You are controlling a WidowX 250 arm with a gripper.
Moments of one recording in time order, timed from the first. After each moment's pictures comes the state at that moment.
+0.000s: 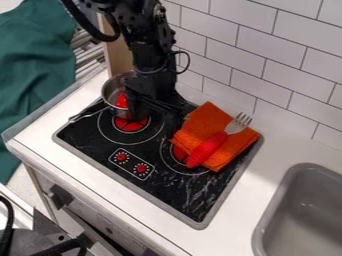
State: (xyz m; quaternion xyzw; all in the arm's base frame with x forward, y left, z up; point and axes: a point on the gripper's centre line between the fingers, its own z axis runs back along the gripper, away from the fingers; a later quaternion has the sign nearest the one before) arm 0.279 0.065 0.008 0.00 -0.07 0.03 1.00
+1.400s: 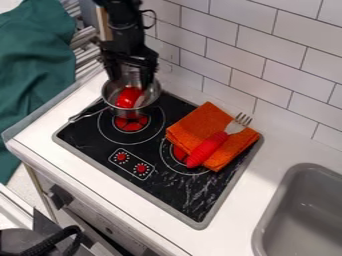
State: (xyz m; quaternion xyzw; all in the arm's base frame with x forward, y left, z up) arm 0.333 0.169 0.002 0.00 -0.06 0.13 0.99
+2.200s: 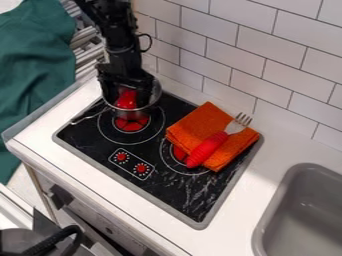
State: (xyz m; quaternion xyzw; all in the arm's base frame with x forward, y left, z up) arm 0.324 0.146 -0.031 -0.01 -0.03 0.10 0.99
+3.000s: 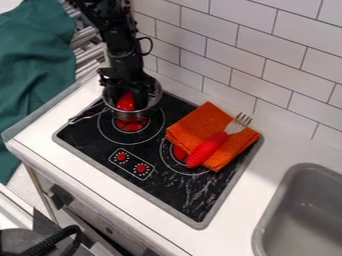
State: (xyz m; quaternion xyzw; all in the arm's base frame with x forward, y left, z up) arm 0.320 0.146 -0.031 -0.02 -0.05 0.11 0.99
